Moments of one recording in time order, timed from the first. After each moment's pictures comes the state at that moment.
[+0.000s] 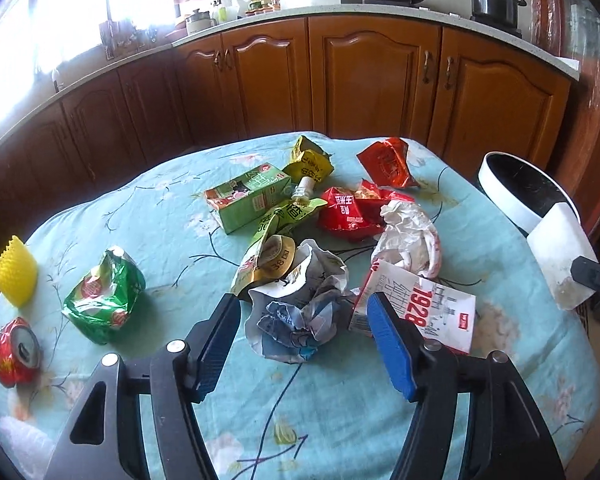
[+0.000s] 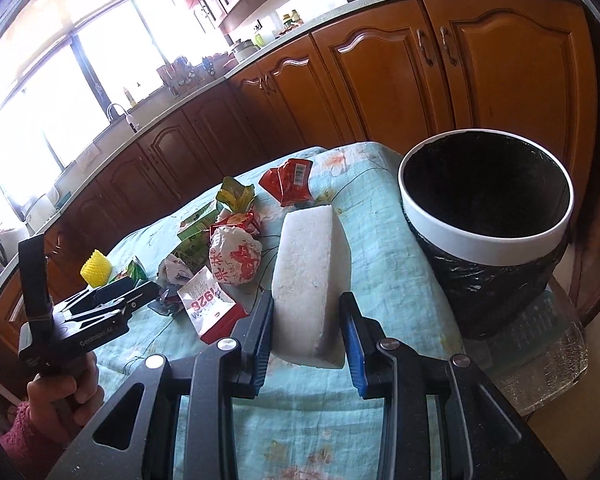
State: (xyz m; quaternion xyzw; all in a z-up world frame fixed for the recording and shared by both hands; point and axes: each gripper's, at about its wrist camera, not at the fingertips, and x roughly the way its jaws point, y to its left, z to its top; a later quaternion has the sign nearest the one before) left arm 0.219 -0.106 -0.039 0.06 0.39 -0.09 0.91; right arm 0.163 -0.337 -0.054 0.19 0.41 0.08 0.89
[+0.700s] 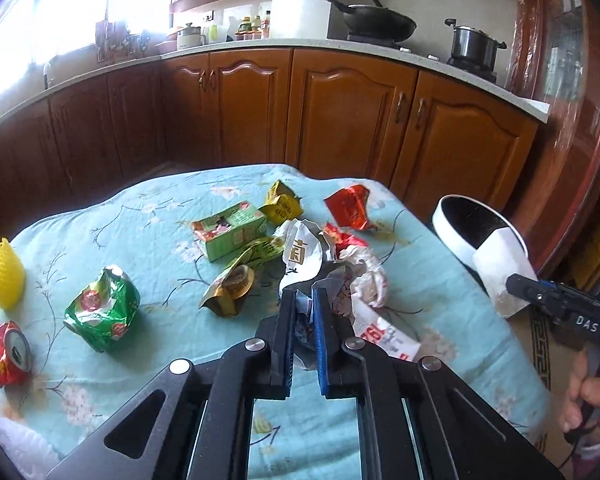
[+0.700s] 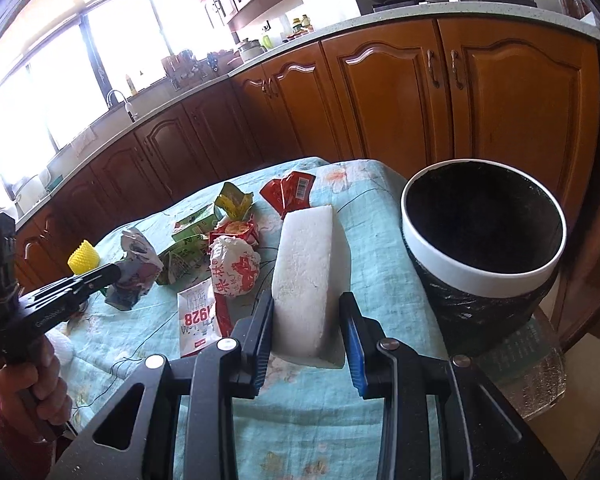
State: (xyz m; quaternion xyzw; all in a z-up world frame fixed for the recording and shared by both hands) left arm 0.187 -0.092 0.004 0.00 0.34 -0.16 0.92; right arm 0.166 -0.330 -0.036 0.14 0.40 0.06 0.90
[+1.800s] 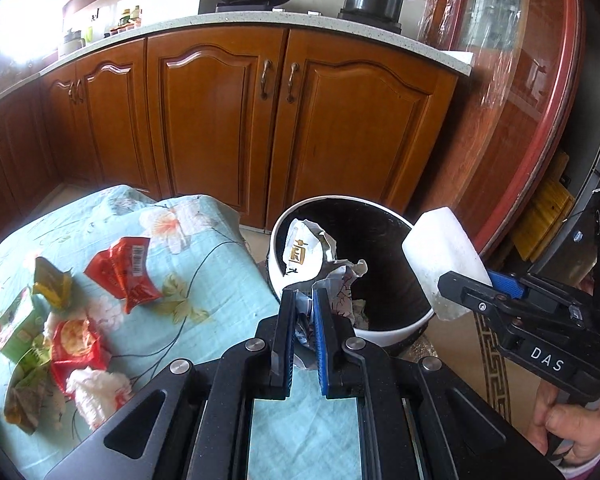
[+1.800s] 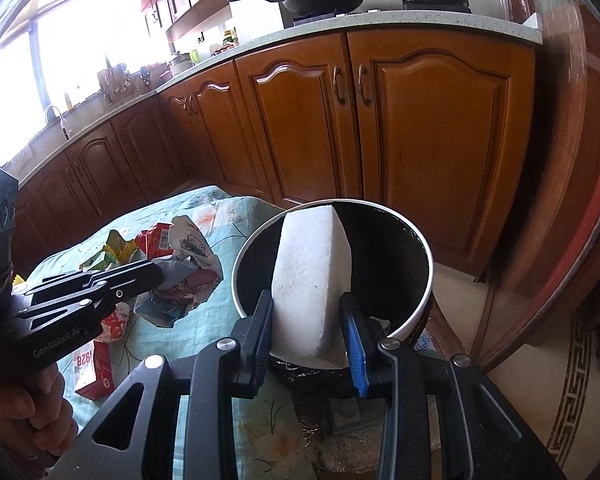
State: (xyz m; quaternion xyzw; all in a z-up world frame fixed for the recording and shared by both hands) left arm 0.300 -0.273 -0.008 0.03 0.38 -0.31 0.87; right arm 0.196 -0.450 -0.028 0.11 0.41 -0.05 0.90
